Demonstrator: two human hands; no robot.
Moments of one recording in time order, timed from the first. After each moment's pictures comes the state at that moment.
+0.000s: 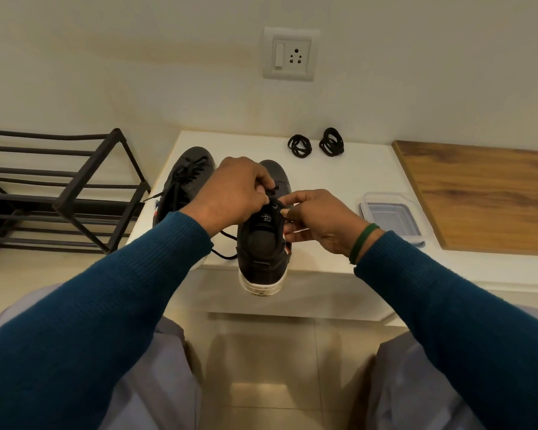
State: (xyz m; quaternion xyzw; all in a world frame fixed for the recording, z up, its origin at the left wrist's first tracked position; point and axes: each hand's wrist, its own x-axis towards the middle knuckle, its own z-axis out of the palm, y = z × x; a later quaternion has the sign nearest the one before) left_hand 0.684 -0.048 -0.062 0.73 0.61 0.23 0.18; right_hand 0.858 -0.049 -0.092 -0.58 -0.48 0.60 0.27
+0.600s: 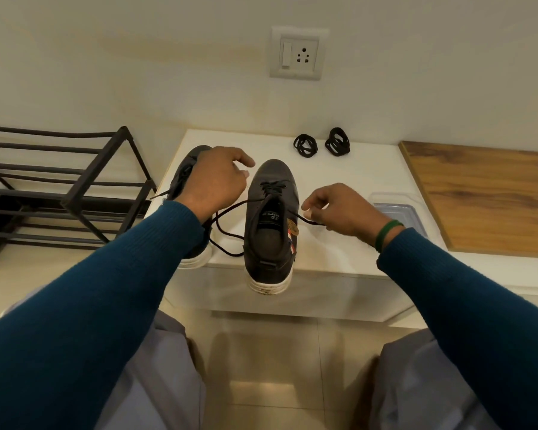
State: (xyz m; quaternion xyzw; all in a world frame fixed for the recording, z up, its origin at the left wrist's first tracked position) left_hand 0.654 -0.034 -0.070 0.65 0.65 0.32 0.21; right_hand 0.892 -0.028 -0.096 -0.61 -0.72 0.29 0.12
